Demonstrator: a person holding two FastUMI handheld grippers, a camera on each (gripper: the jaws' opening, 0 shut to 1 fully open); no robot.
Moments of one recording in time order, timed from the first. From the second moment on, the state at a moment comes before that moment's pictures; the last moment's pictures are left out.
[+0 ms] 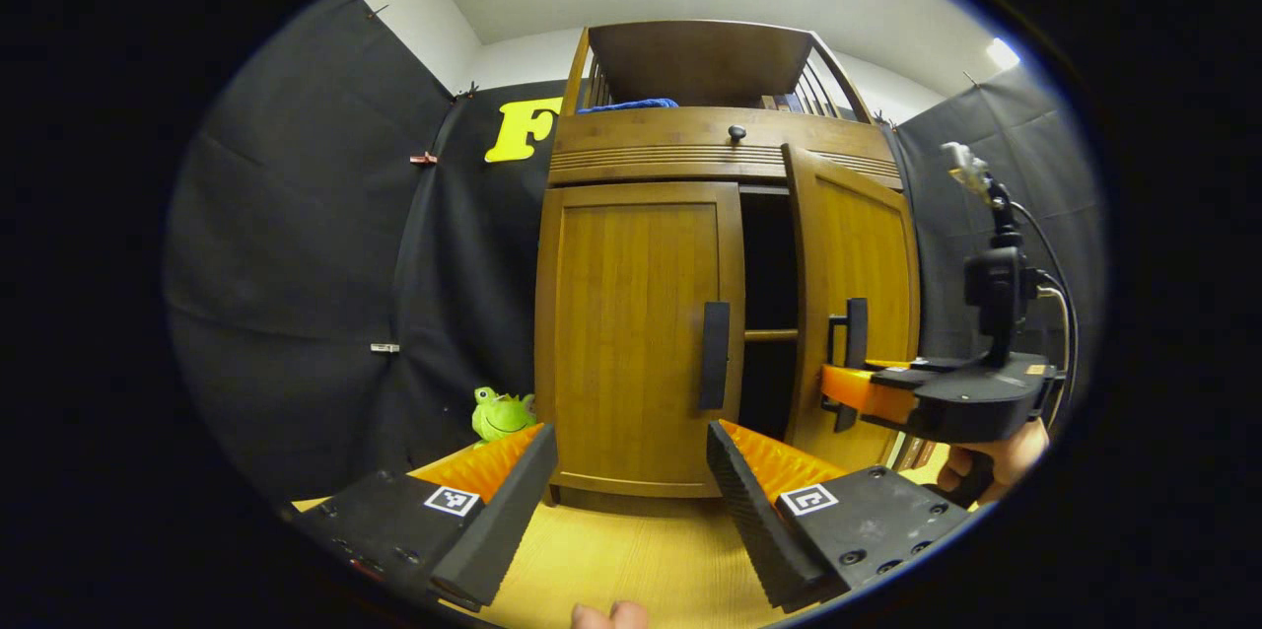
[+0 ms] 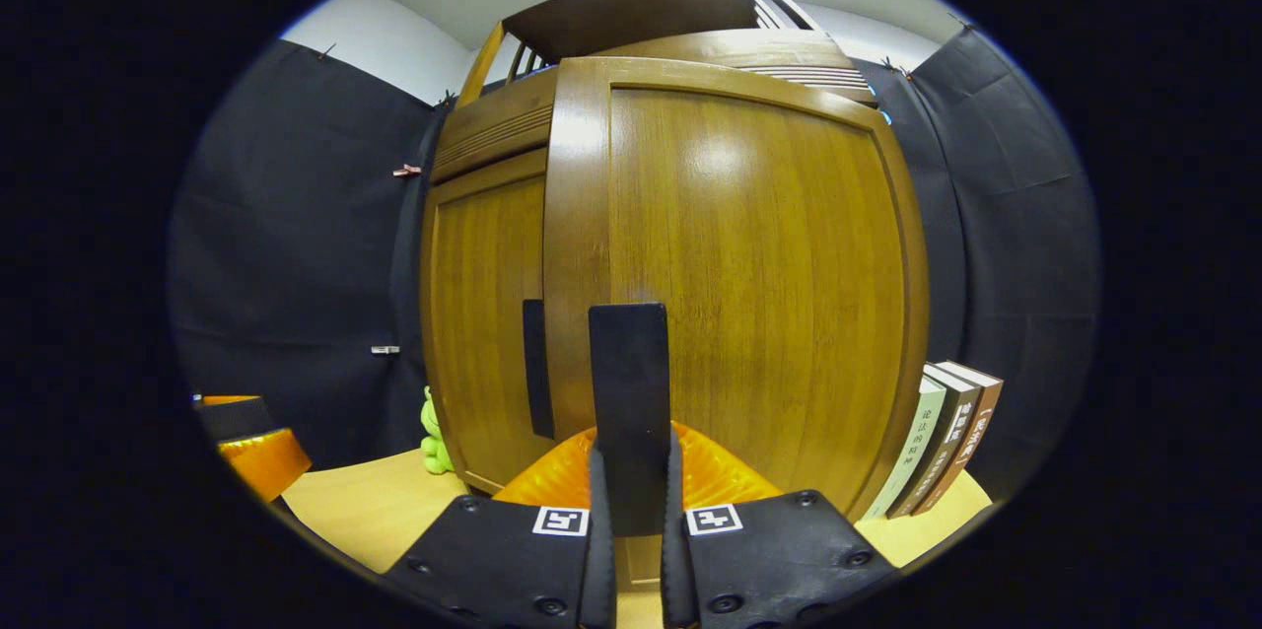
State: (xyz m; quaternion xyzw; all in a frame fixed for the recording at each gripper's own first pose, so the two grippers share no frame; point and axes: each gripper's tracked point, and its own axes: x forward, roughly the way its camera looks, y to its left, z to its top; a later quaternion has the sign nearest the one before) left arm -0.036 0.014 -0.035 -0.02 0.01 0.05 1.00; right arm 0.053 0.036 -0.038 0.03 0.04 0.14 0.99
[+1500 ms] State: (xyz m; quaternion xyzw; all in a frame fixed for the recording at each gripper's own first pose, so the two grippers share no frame) left arm -0.011 -0.103 -0.026 -0.02 0.02 -0.01 1.00; right arm -0.068 -0.191 0.002 -0.02 0.00 -0.01 1.00
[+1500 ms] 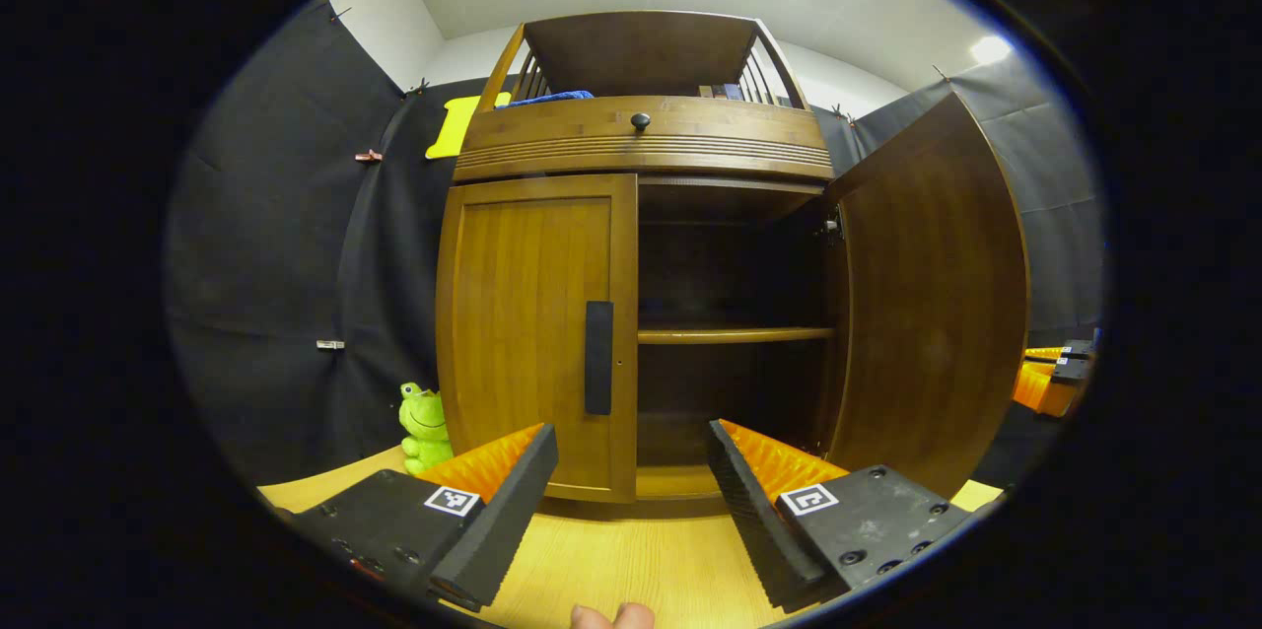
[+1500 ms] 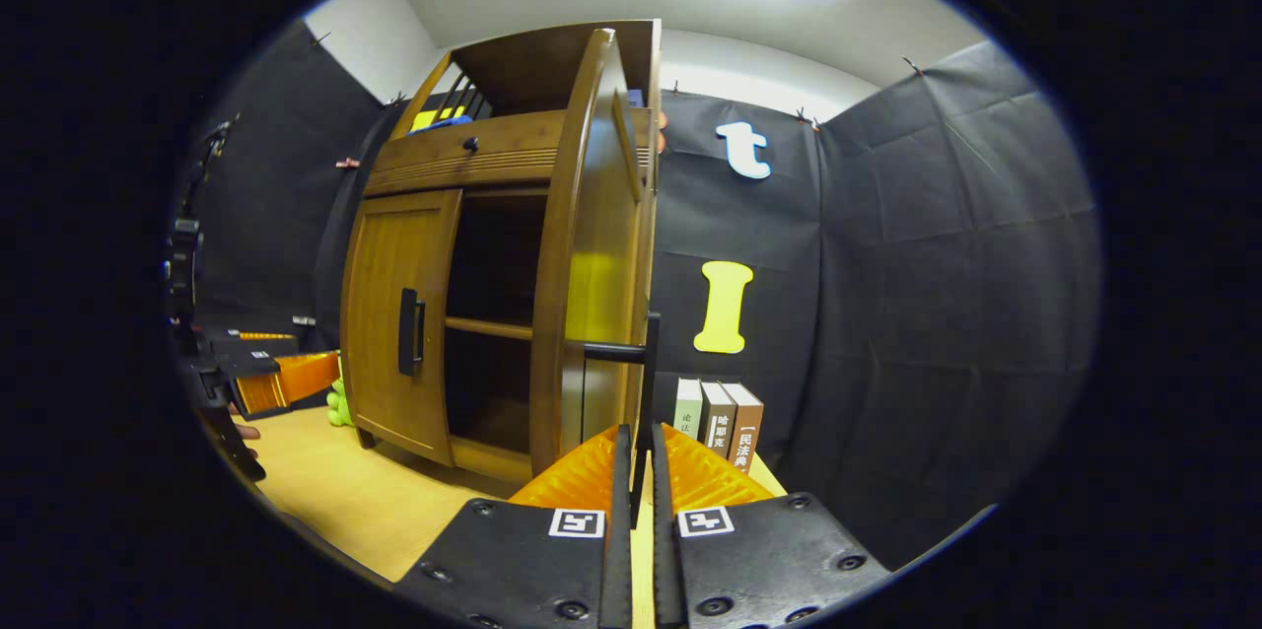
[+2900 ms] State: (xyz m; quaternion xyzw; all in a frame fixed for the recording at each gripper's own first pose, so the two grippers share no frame) left arm 0.175 -0.053 -0.047 0.02 0.04 0.02 1.00; right arm -0.090 -0.299 0.008 0.03 -0.02 -0.13 0.99
